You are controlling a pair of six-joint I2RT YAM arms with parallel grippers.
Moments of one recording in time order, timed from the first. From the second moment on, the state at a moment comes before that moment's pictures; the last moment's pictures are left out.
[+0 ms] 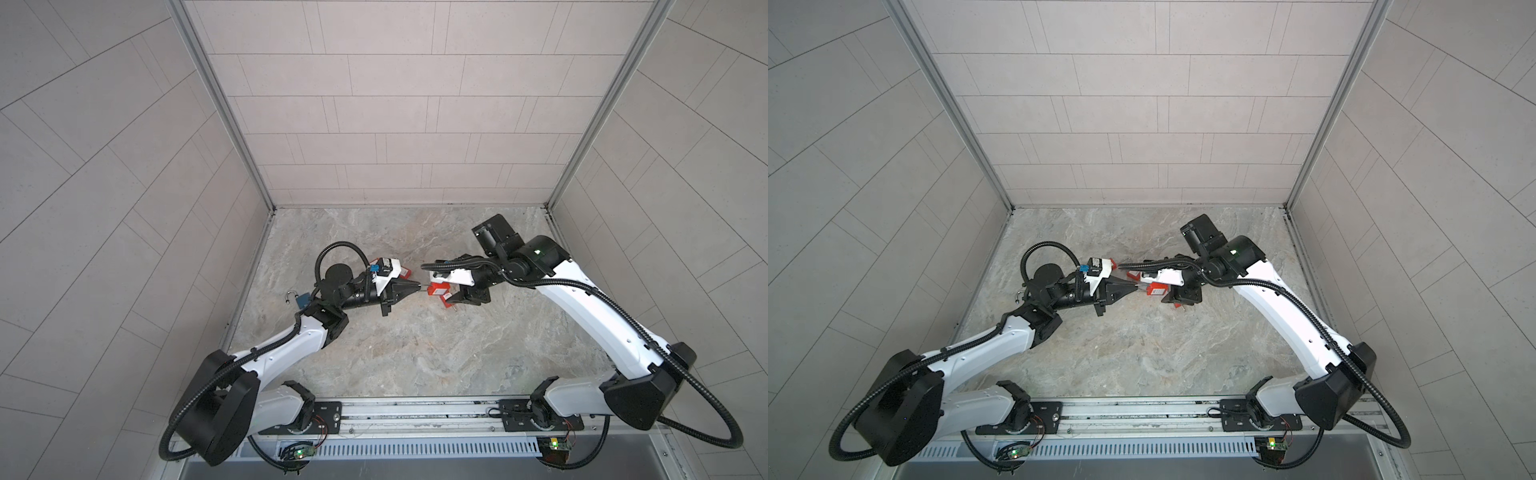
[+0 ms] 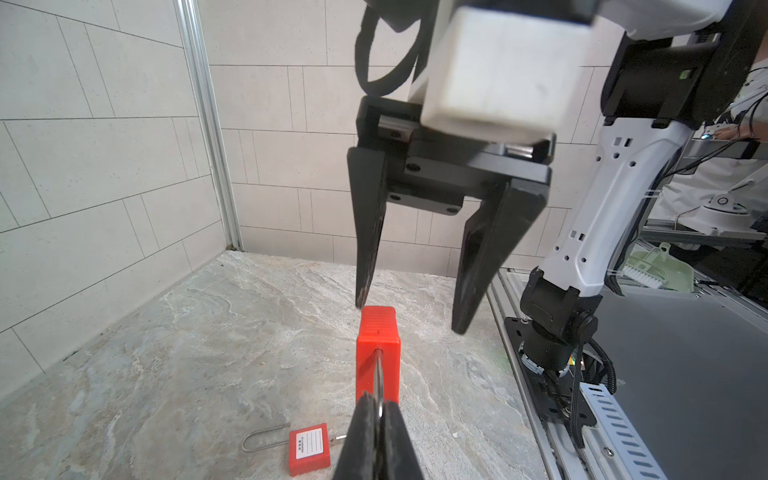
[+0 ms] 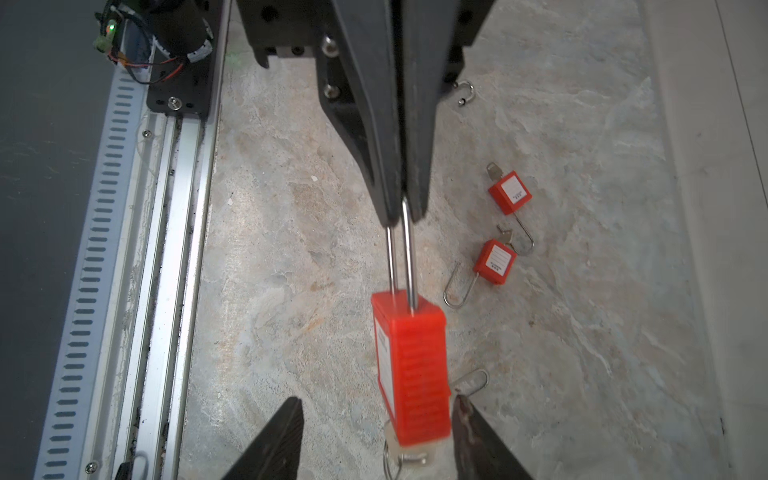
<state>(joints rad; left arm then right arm) -0.53 1.23 0.57 0.68 0.85 -0.01 0.49 1.32 1.45 -1.15 -0.46 -0.89</state>
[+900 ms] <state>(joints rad) -0.56 1.25 0.58 0.77 0.88 -0.07 0.37 1.48 1.60 -1.42 -0.53 -0.92</state>
